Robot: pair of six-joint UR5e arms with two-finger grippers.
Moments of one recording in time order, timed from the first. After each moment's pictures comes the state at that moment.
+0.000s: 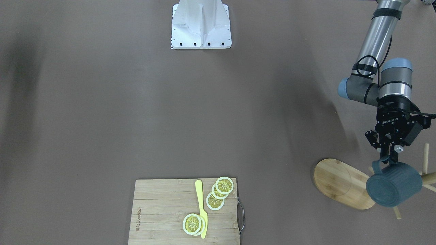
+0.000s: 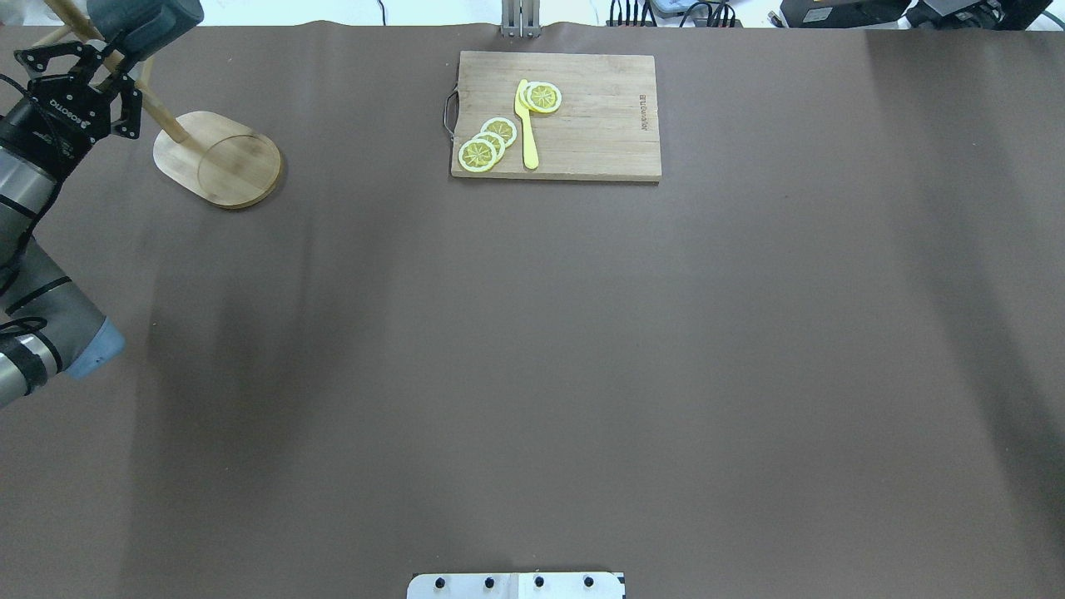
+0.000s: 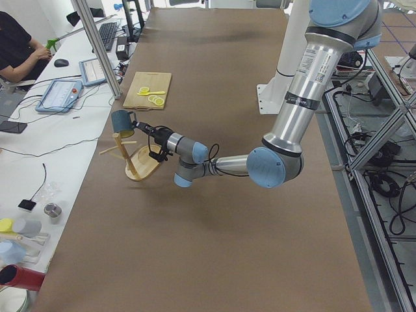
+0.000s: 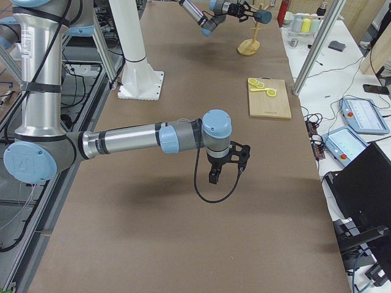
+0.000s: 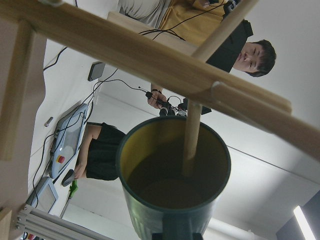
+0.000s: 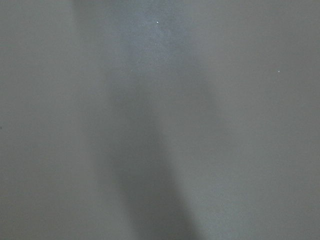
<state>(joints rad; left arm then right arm) -0.89 -1.94 -0.99 -3.73 -1.20 -2.58 1.52 -1.66 1.85 -1.53 2.41 0.47</state>
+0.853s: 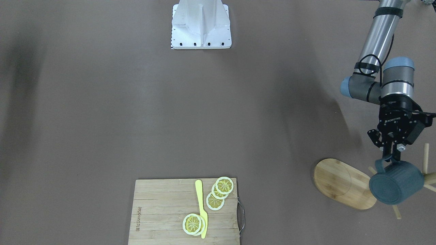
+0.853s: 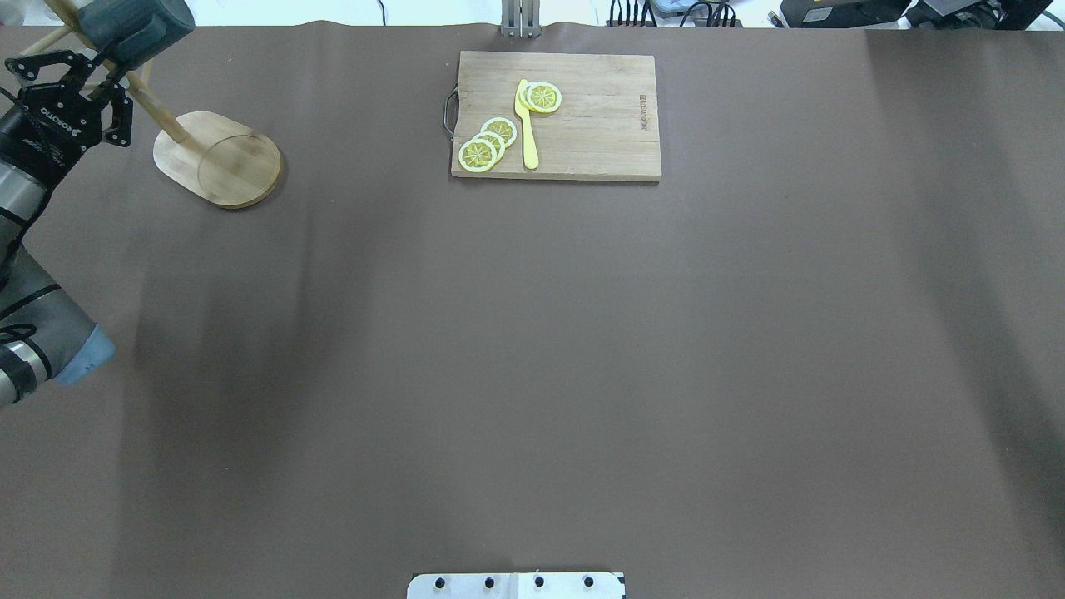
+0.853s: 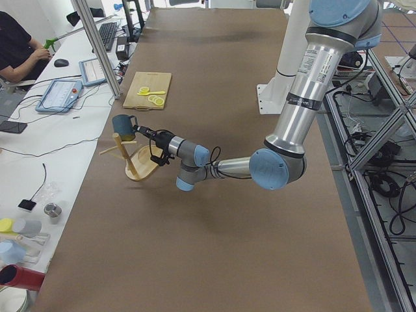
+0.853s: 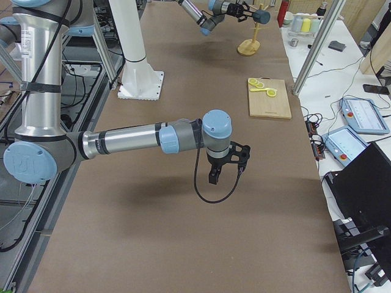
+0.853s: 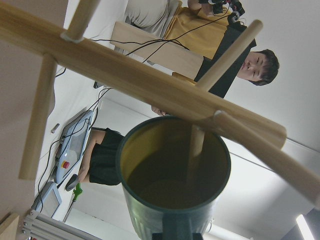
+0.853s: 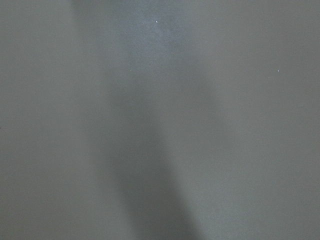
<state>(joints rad) -0.89 -1.92 -0.99 -3.73 -1.20 -2.59 1.52 -1.66 1.85 -1.53 2.41 0.47</state>
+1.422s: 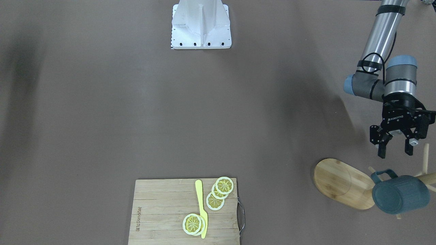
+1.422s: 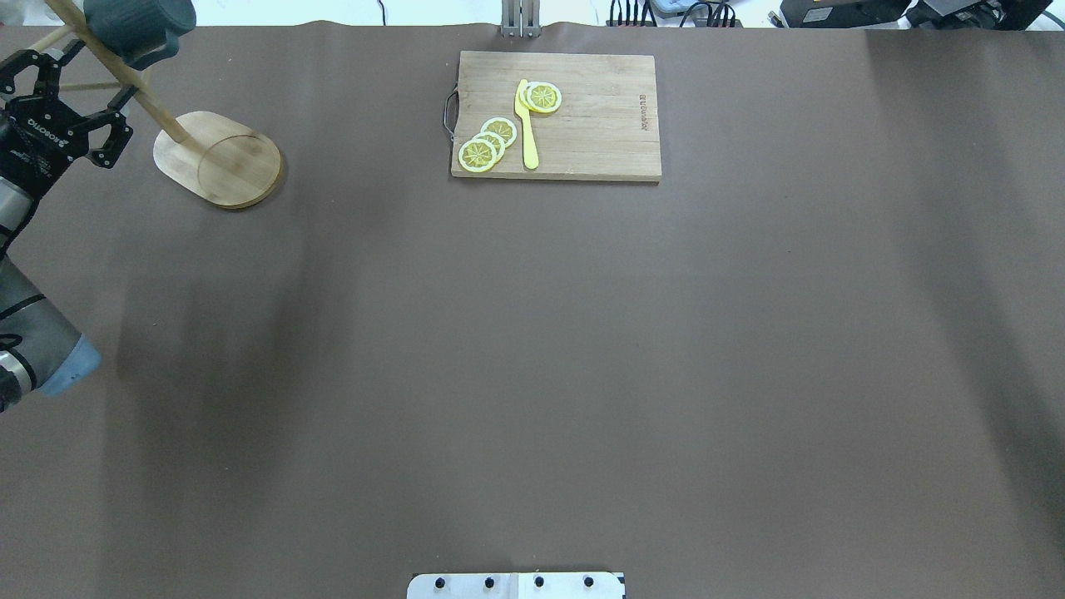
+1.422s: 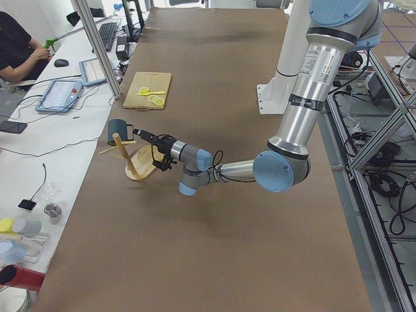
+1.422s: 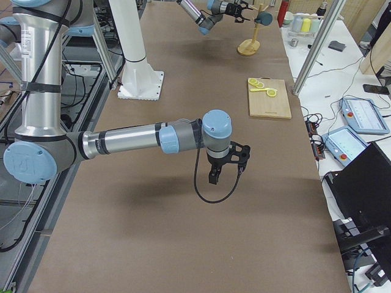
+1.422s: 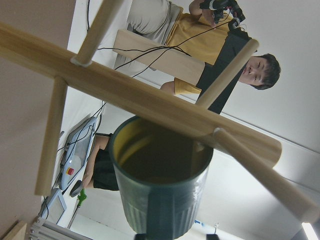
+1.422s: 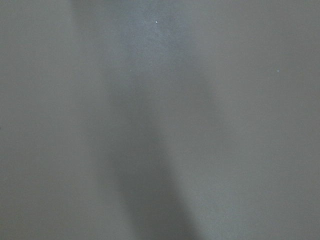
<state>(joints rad) -0.89 -1.88 -0.99 -3.73 -1.20 -2.59 1.52 -1.66 1.85 -1.53 2.41 0.47</state>
